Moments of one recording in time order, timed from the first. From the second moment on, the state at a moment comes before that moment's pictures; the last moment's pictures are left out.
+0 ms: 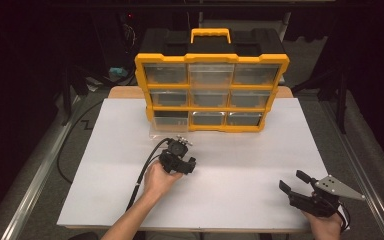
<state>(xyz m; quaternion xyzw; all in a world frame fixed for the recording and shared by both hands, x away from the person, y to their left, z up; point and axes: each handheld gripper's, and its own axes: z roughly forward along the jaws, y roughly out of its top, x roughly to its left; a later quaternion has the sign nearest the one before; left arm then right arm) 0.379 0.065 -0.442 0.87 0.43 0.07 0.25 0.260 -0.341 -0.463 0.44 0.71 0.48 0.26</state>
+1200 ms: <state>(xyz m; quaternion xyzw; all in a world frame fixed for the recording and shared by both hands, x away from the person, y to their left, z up) 0.376 0.067 -0.444 0.88 0.39 0.07 0.25 0.259 -0.341 -0.463 0.44 0.71 0.48 0.26</state>
